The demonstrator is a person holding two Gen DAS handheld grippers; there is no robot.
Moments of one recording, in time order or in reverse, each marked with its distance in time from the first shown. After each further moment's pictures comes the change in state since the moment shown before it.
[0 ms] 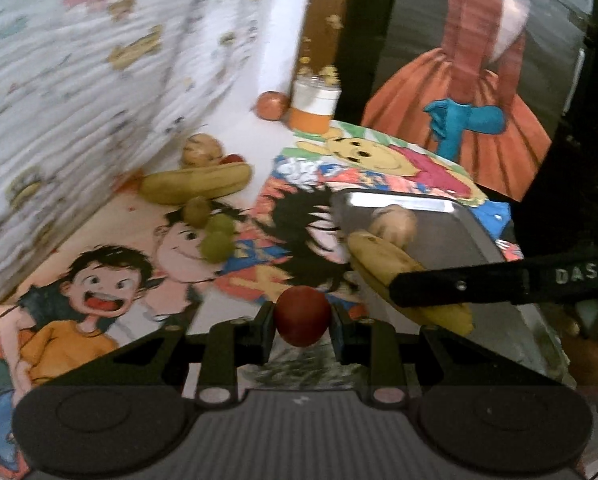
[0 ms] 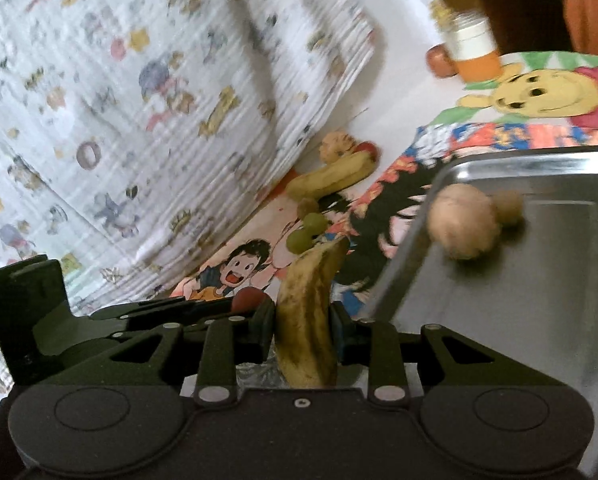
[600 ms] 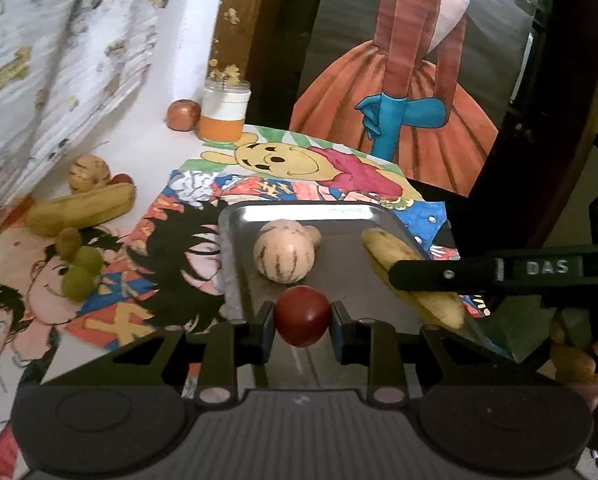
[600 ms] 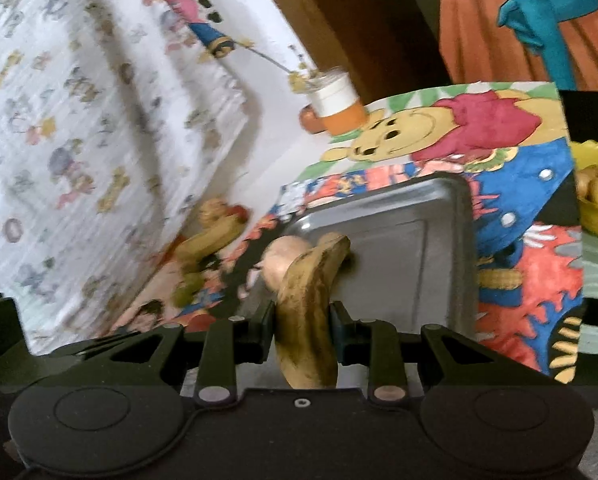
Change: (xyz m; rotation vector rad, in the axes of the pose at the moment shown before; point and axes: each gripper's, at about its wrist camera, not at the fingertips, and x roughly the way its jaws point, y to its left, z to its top) left arm 0.044 -0.071 0.012 0.070 -0.024 -0.132; right arm -0.043 -0.066 -0.001 0.104 -0.166 -0.255
